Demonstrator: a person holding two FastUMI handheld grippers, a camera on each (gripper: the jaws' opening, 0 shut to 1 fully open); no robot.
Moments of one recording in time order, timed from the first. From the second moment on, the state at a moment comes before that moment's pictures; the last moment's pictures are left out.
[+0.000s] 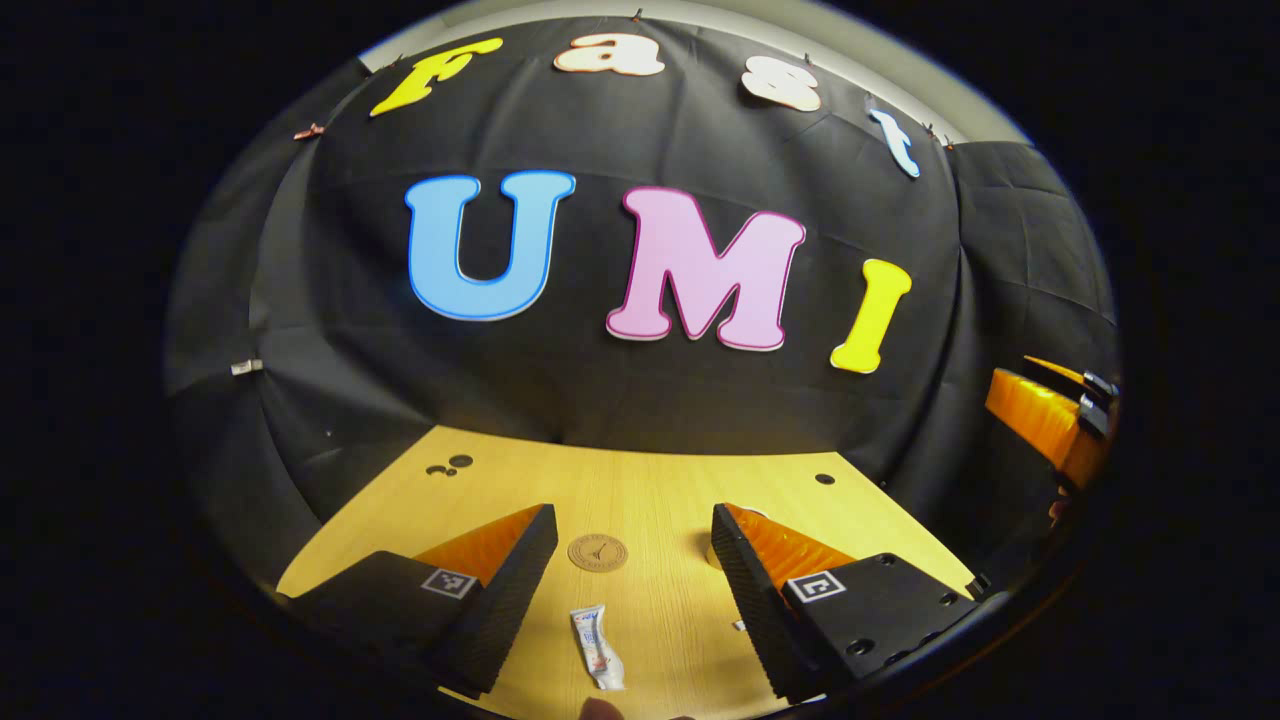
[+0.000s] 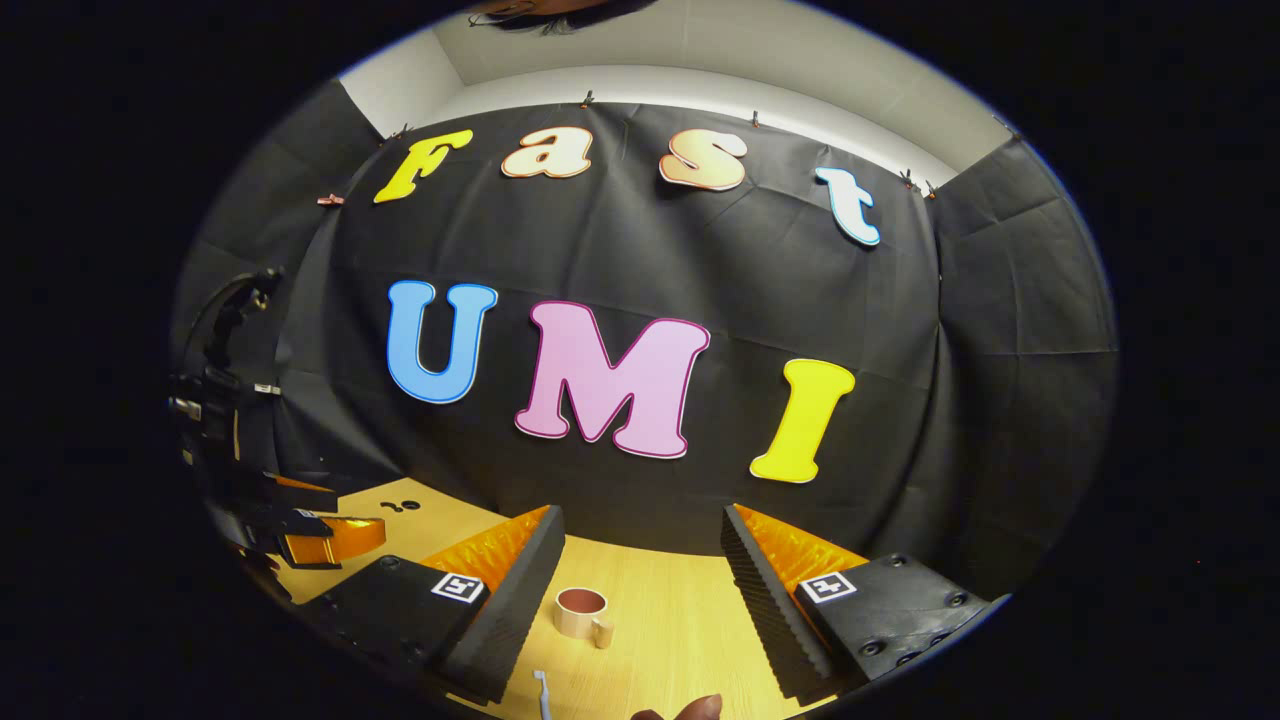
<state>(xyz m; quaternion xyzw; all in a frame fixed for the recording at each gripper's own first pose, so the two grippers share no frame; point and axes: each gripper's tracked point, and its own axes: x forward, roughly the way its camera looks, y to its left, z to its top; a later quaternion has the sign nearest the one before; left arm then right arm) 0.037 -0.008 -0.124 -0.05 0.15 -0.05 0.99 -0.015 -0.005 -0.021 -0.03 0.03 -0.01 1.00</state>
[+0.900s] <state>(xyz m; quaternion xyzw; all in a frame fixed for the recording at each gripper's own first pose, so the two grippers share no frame) 0.054 0.008 -0.388 -0.07 0.45 -0.03 0.89 -0.031 -0.012 -0.065 -0.06 0.10 -0.05 0.99</state>
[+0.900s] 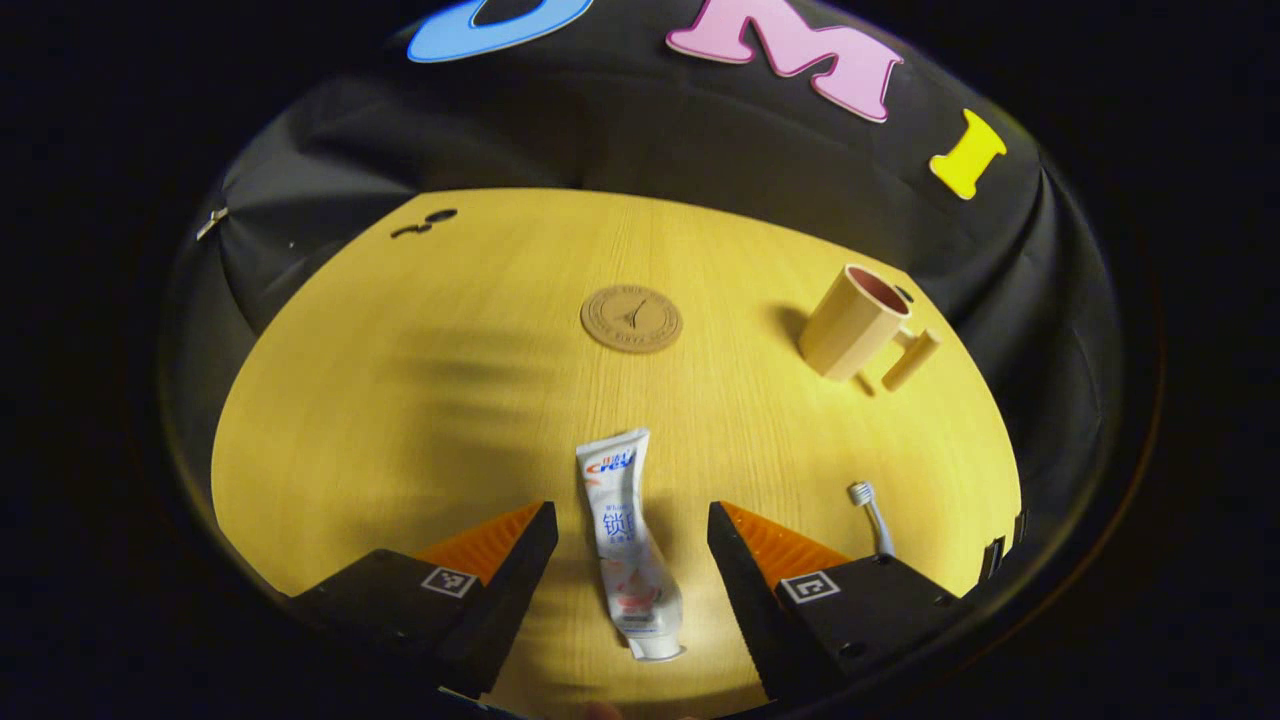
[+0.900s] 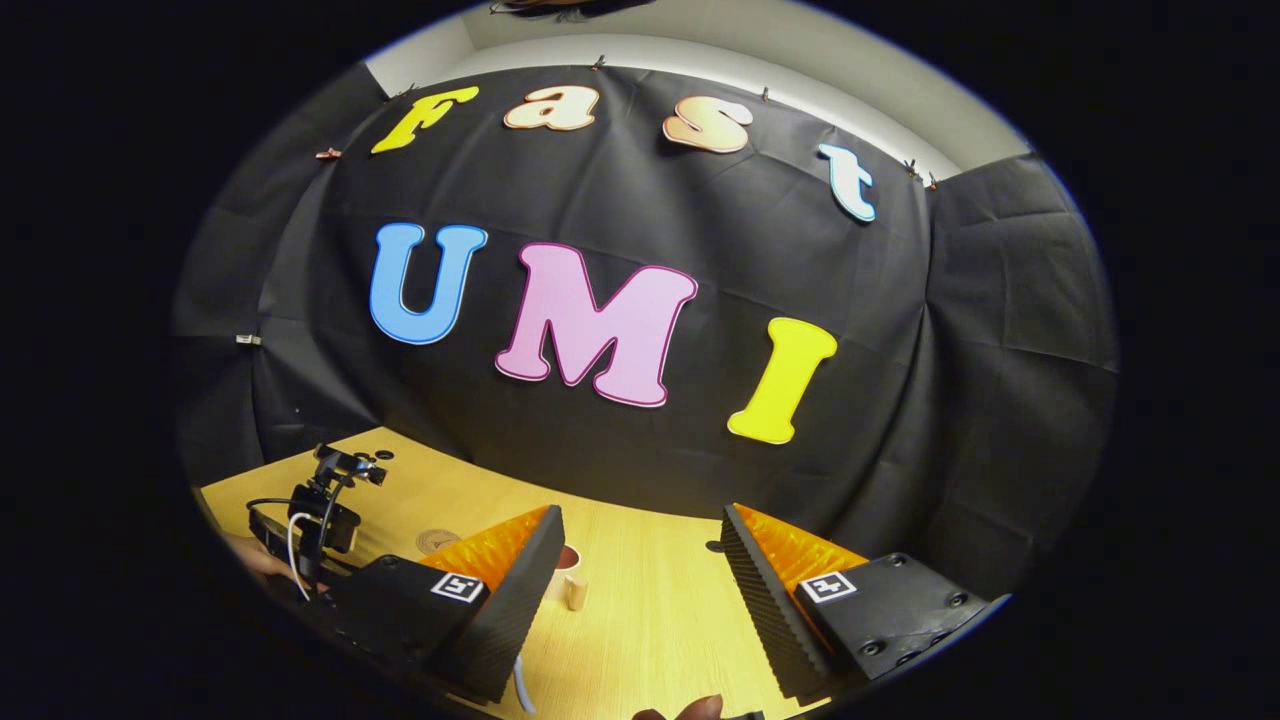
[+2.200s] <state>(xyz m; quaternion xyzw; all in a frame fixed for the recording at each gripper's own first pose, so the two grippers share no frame) 0.045 0.018 -0.411 -0.03 0.52 -0.01 0.85 -0.042 0.028 -0.179 -0.04 0.28 0.04 0.96</state>
